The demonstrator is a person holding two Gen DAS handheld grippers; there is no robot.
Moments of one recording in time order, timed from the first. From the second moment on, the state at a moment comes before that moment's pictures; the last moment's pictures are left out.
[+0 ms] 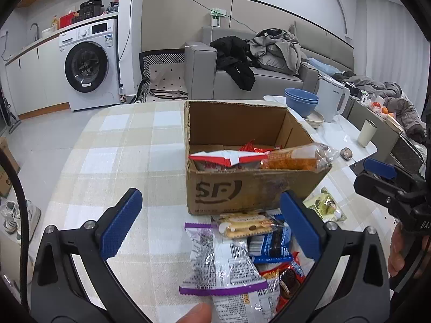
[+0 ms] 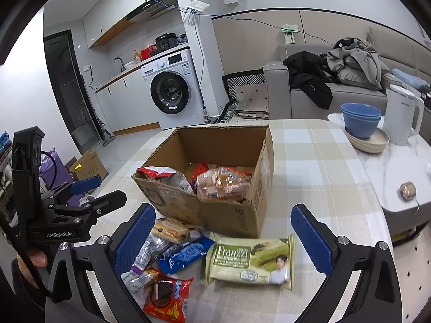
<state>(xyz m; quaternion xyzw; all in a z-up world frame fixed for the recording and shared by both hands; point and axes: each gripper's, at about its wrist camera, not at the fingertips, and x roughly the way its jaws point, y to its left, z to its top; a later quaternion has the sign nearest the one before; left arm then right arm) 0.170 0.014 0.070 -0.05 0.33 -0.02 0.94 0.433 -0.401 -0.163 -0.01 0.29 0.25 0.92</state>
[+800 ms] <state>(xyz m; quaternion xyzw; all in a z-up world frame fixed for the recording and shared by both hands) 0.132 0.015 0.034 -0.04 0.36 -0.02 0.93 0.411 -0.388 -0.205 -0.04 0.35 0.26 0.90</state>
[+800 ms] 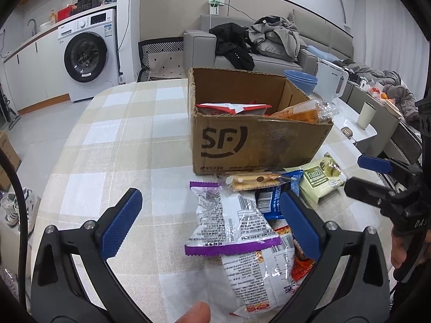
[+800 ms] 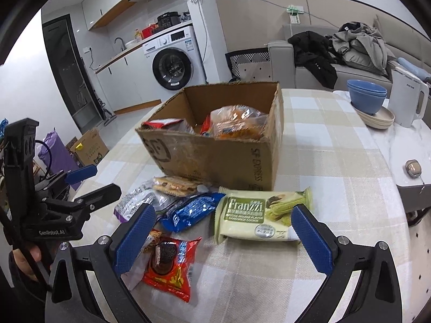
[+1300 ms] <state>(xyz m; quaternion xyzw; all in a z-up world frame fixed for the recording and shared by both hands) 0.122 0.018 0.020 -0.03 0.39 -0.02 0.92 0.400 -0.353 -0.243 -0.12 0.41 0.25 0.87</state>
